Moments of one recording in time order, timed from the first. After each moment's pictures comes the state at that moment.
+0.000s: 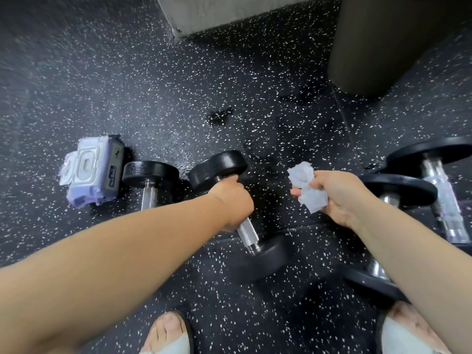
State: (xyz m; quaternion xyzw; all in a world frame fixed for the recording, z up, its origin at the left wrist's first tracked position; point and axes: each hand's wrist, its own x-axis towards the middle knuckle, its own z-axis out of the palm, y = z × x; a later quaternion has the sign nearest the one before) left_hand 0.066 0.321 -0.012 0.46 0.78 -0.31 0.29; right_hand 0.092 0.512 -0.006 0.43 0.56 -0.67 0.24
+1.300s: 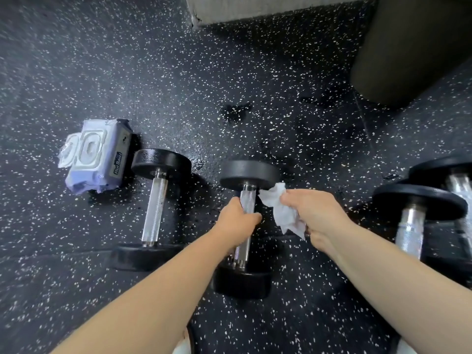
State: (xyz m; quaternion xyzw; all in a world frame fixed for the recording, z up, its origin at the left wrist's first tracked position) left_hand 0.112 0.289 -0.046 -0.22 0.82 0.41 0.33; right_hand 0.109 0.436 -0.015 0.39 0.62 -0.63 0.26
